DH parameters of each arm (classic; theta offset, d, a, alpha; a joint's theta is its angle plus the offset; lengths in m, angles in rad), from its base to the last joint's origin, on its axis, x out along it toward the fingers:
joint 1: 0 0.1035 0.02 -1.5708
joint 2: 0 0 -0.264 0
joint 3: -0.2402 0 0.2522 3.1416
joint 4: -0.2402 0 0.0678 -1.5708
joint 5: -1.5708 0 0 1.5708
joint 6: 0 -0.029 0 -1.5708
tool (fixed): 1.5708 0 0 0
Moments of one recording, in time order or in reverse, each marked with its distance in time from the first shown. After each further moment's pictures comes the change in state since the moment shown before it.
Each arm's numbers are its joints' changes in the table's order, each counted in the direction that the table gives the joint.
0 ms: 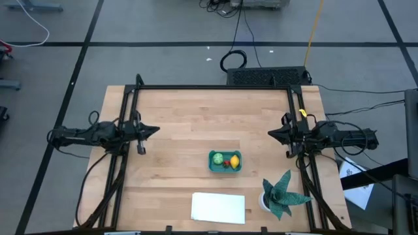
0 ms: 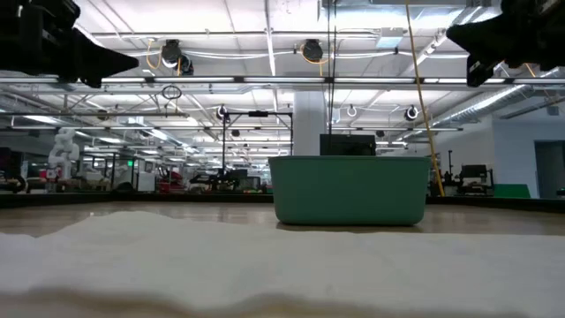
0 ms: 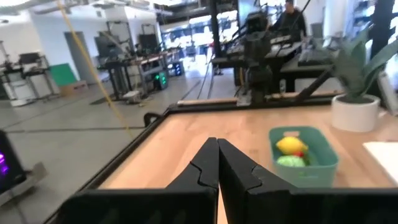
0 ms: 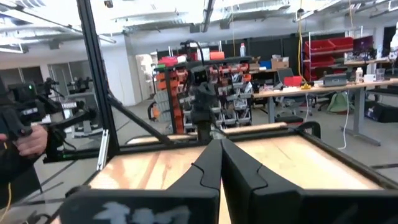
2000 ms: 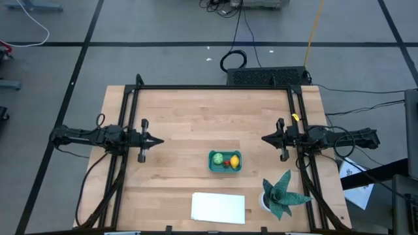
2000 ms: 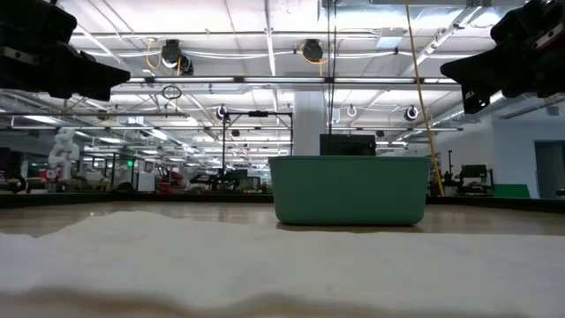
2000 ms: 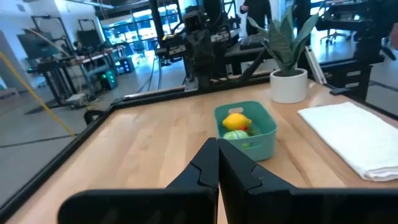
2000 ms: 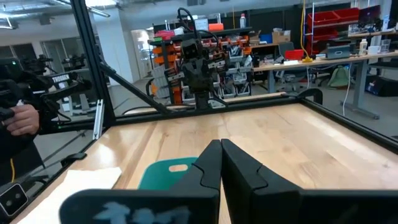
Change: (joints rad) left arm -0.023 0.020 0.096 0.035 -0.209 -0.020; right arm 0.001 0.029 0.107 0.031 0.000 -0.016
